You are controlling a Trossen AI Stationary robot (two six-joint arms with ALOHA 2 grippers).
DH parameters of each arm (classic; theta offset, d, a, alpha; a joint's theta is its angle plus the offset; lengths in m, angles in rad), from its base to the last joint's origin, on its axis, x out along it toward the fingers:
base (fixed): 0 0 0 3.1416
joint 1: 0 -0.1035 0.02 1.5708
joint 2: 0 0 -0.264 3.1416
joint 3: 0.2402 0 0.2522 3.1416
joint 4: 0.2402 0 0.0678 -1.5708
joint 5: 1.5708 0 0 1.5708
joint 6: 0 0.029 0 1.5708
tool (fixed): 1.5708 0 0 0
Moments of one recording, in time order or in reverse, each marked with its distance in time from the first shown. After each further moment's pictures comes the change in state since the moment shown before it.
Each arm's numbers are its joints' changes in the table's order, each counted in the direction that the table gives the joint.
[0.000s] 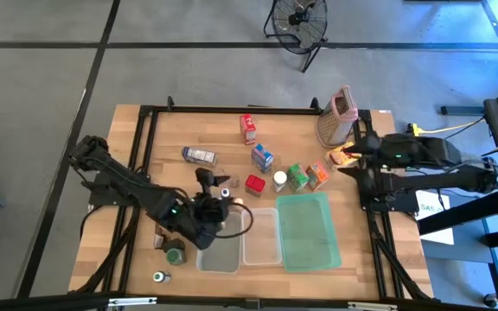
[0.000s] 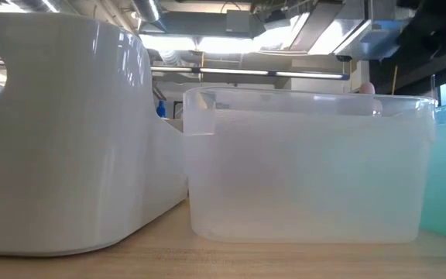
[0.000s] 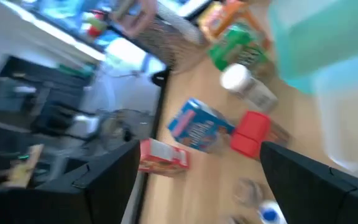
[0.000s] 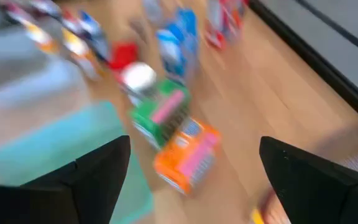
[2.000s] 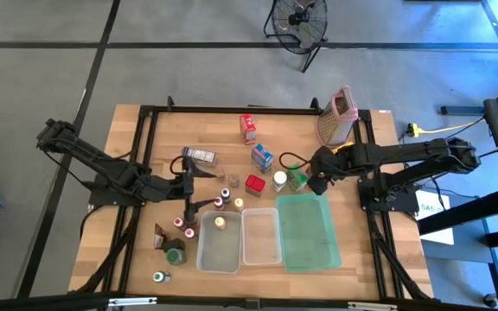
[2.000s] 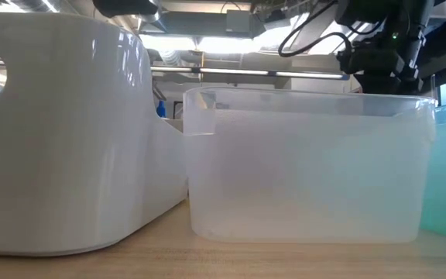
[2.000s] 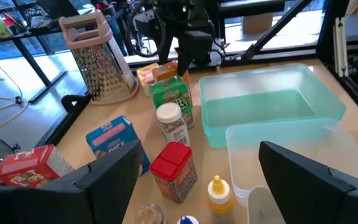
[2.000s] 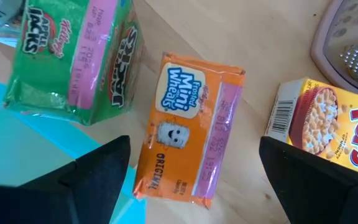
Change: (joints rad) left arm -0.096 -0.541 -0.657 -0.743 0.401 0.032; right arm -0.064 0.665 0.045 0.025 0.068 0.489
